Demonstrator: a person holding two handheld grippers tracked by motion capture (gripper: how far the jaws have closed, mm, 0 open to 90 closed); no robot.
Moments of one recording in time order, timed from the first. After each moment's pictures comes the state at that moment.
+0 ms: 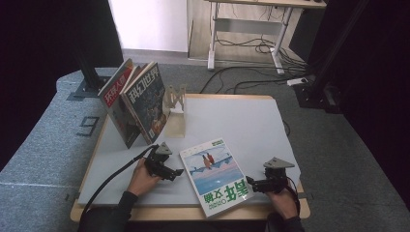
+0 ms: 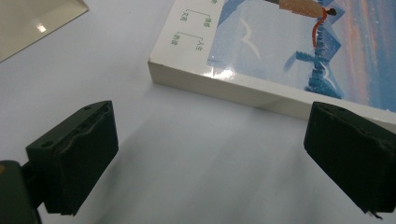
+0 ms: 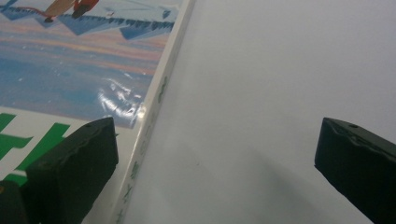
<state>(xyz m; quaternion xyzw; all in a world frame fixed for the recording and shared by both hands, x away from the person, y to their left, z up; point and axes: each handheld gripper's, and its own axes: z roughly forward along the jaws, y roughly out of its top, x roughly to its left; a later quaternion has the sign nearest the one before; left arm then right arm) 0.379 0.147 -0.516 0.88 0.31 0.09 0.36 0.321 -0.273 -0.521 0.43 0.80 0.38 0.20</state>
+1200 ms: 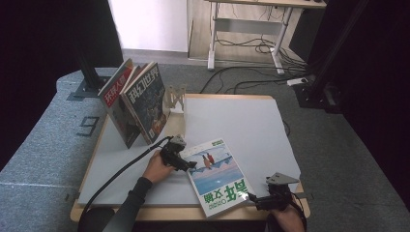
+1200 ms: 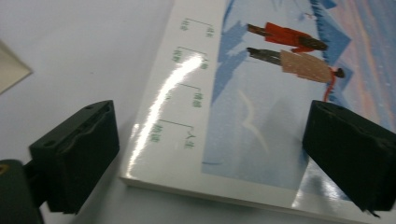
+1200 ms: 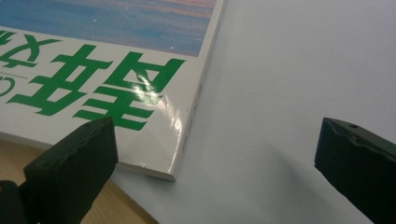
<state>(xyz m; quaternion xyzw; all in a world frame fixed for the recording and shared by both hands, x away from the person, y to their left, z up) 0.419 0.107 -0.523 0.88 0.28 0.03 0.38 0.274 -0.277 -0.525 0.41 0.81 0.38 0.17</state>
